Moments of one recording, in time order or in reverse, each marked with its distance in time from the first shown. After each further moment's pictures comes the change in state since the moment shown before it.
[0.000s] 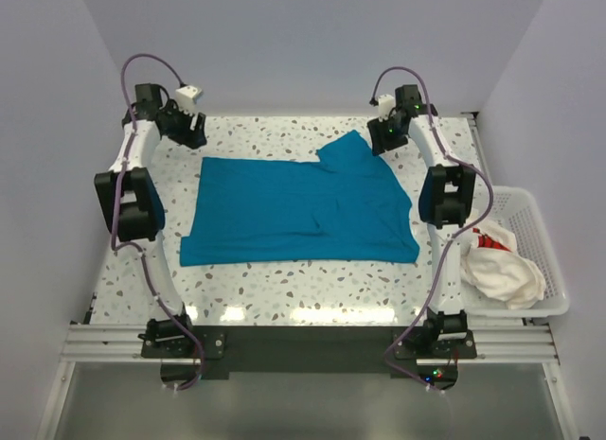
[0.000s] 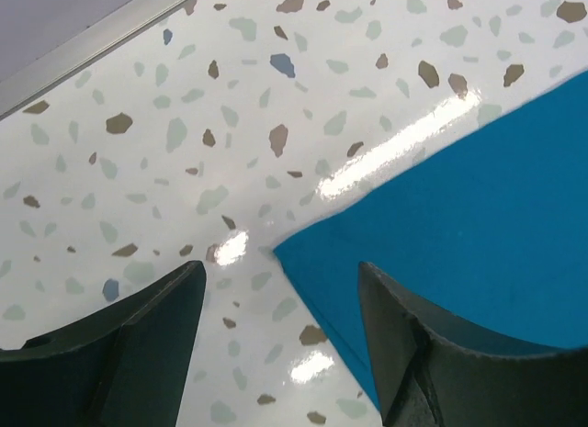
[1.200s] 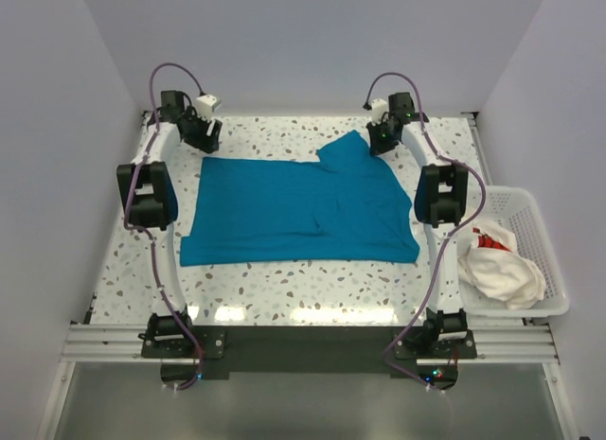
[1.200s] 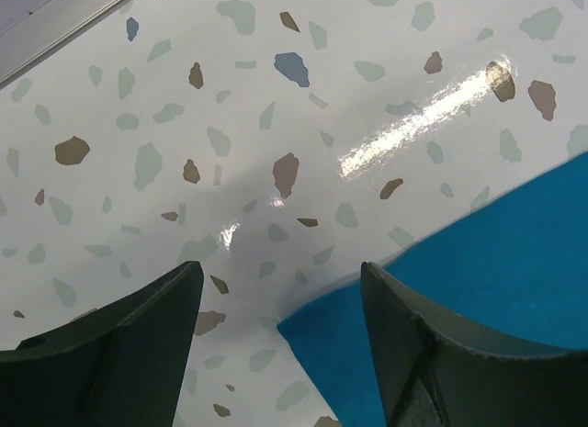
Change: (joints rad) left arm -0.078 0.221 0.136 0.064 -0.121 -0.015; right arm 0.020 0.099 -0.034 0.163 -0.051 0.025
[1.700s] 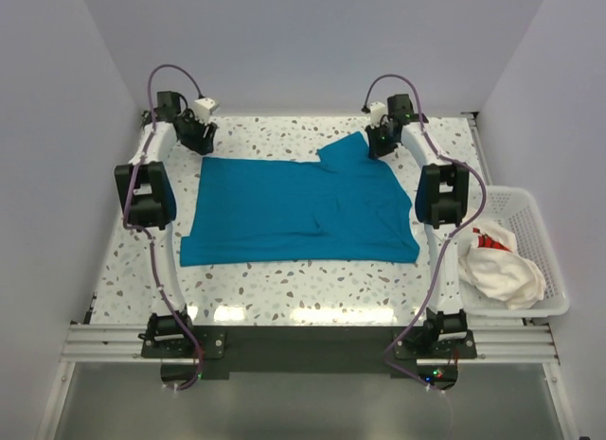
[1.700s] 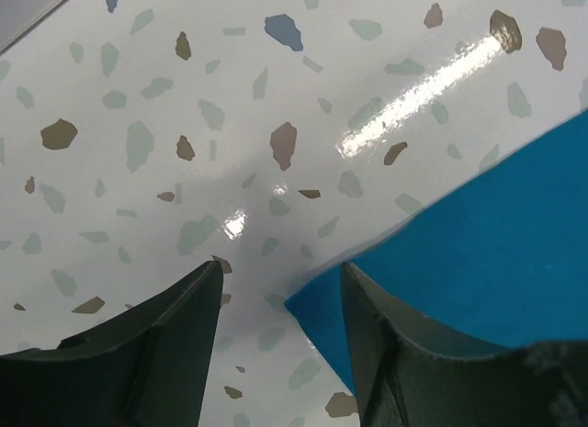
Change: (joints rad) left arm 0.021 0.021 0.035 -0.064 0.027 0.066; right arm 0.006 -0.039 -0.058 -0.013 -0.013 -0.008
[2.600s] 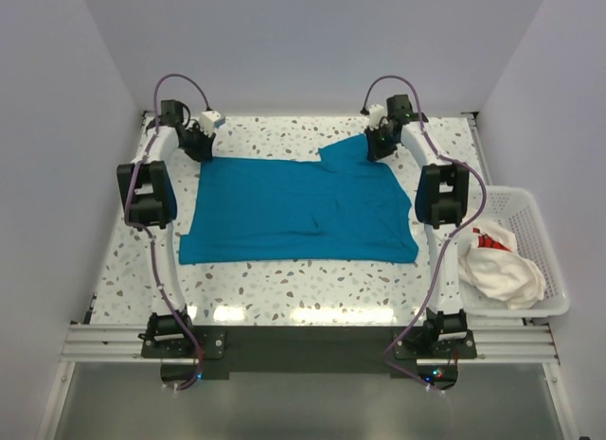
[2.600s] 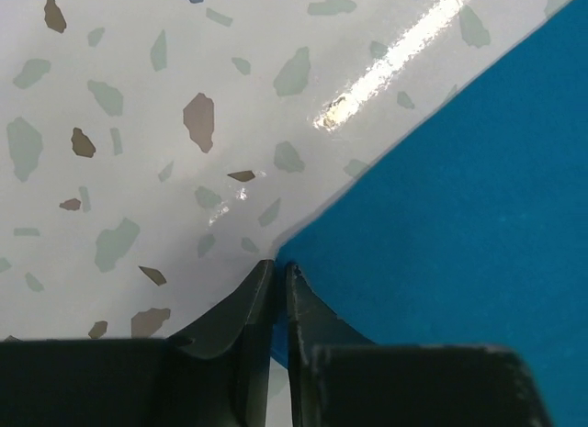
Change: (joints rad) left arm 0.002 0.041 -0.014 -0.082 0.082 0.153; right arm 0.002 -0.003 0.011 -0.053 -0.022 -0.004
